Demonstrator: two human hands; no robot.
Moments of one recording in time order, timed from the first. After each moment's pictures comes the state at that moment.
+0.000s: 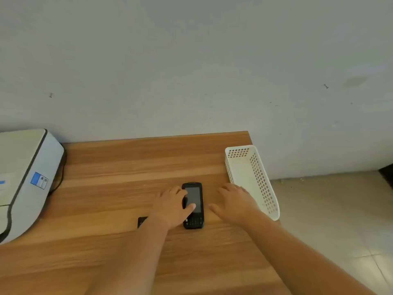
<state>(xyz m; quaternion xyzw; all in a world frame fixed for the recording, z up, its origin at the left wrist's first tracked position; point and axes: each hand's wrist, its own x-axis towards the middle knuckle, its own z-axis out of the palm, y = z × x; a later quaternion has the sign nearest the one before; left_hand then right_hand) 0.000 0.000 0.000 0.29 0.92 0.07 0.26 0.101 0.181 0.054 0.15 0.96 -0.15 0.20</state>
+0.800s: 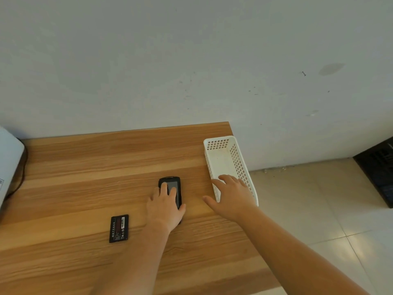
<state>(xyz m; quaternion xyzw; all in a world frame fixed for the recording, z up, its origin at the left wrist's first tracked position) 0.038 0.047 -0.043 0.24 0.95 0.01 0.19 0.128 0.224 0.041 0.20 0.96 -0.14 0.17</state>
